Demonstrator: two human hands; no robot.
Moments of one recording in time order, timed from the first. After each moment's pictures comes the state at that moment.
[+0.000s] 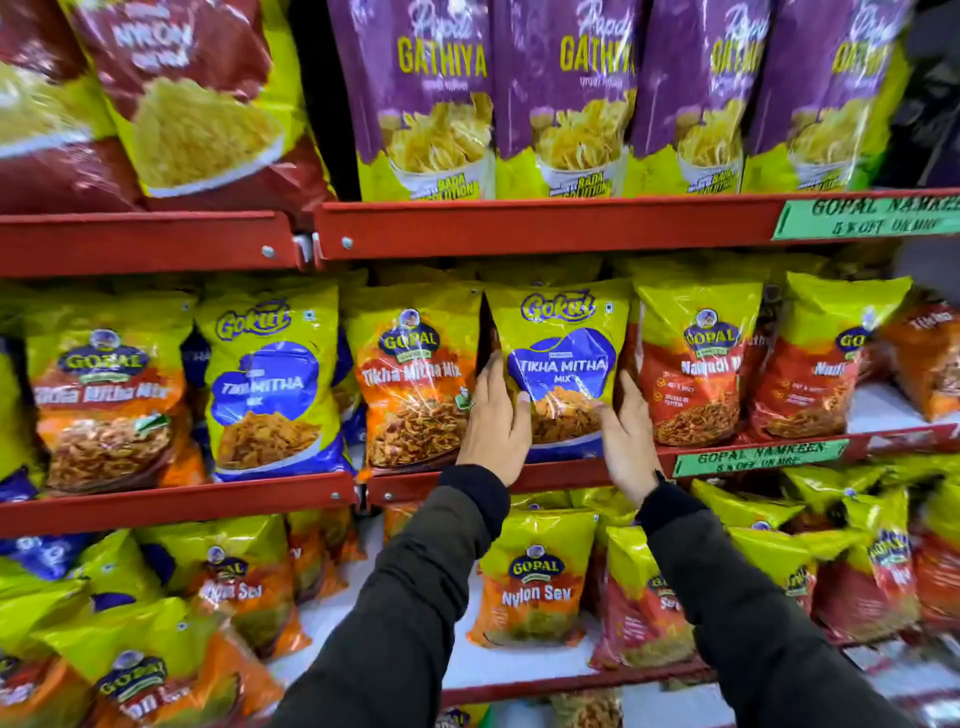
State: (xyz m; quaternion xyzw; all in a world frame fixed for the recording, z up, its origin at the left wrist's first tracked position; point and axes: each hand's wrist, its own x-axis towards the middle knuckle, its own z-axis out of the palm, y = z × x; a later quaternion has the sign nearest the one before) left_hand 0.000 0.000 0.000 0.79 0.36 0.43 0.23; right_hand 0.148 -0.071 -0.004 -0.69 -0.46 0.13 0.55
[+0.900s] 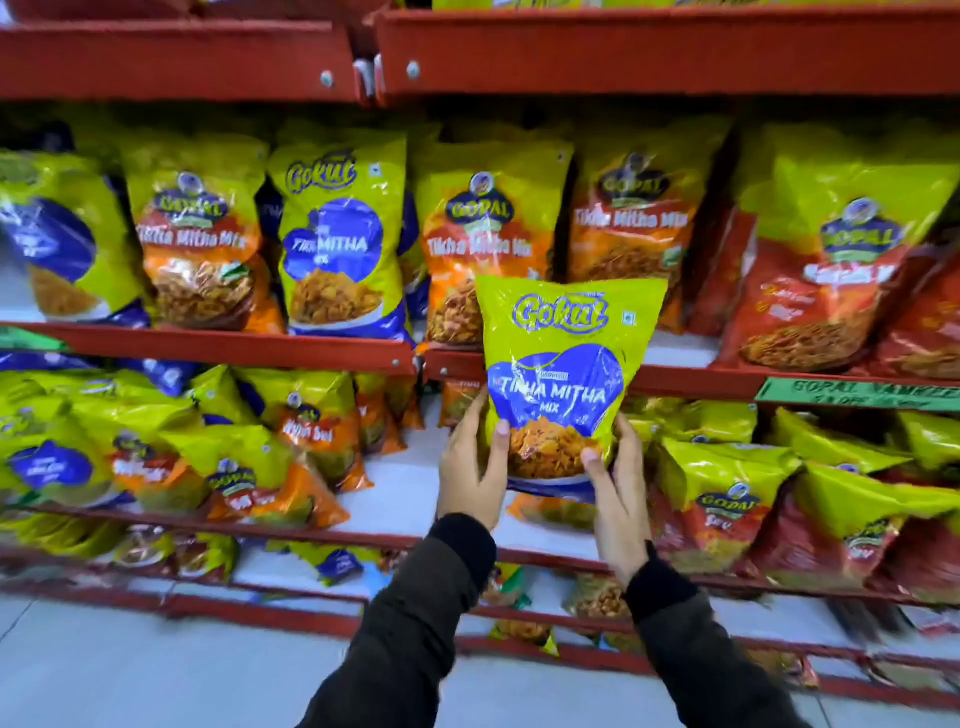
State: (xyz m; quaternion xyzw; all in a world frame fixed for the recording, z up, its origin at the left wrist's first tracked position) left_hand -0.092 -0.092 -0.126 0.63 0.48 0.52 0.30; right_hand 0.059 -0.150 -0.129 -0.59 -0.48 0.28 0.58
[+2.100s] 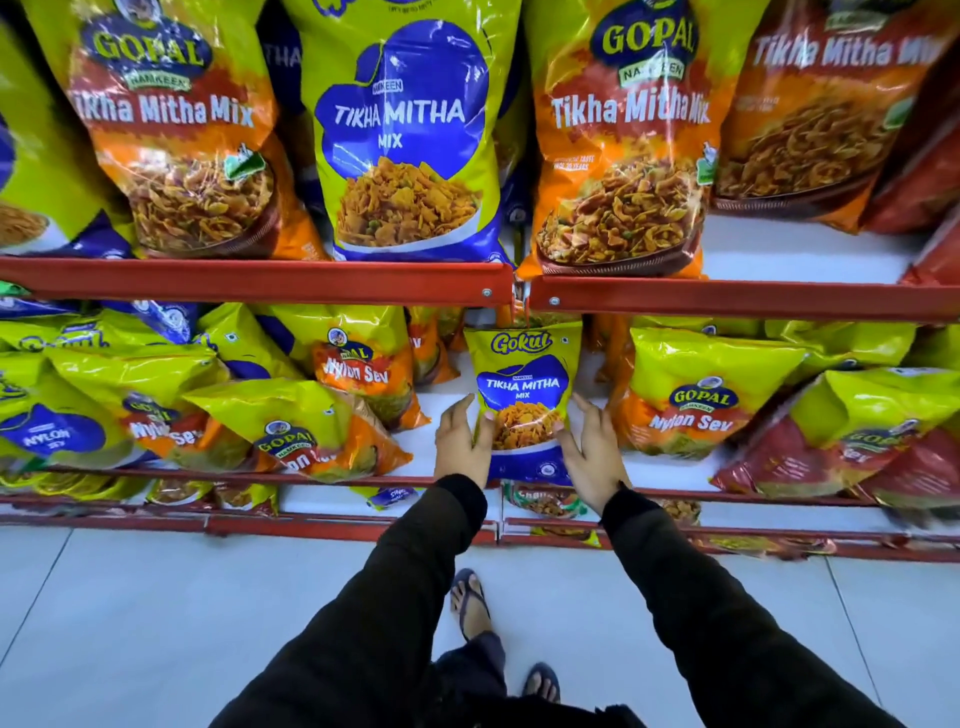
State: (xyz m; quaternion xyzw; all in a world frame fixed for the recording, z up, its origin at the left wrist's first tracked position) left_hand -0.223 -0.008 -0.279 0.60 0.64 0.29 0.38; right_hand -0.052 -0.064 -0.258 -0.73 -0.52 0.30 0.31
